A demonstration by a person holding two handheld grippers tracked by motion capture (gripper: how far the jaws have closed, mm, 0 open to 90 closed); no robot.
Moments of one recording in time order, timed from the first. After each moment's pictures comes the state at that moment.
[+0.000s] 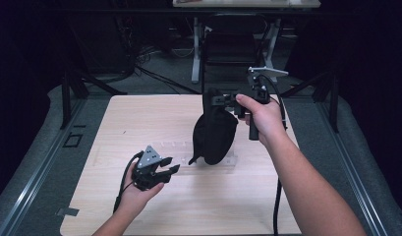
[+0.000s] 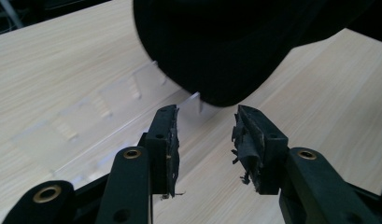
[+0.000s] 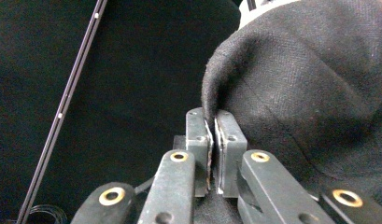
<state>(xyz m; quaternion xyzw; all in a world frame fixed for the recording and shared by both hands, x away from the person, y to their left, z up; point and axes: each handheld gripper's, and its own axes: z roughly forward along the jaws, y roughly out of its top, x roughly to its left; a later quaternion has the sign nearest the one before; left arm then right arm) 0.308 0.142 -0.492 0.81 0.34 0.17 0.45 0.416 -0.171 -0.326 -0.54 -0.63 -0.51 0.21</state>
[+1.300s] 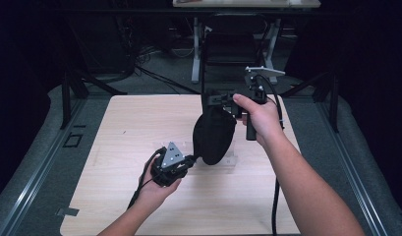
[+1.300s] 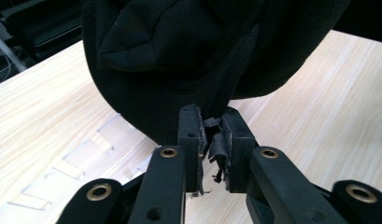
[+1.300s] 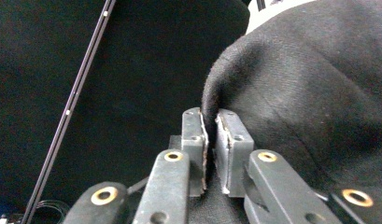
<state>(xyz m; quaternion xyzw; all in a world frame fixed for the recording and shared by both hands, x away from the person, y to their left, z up) 0.307 0.092 -0.473 0.83 0.28 0.20 0.44 0.415 -0.165 -0.325 -0.53 -0.63 -0.52 0.22</state>
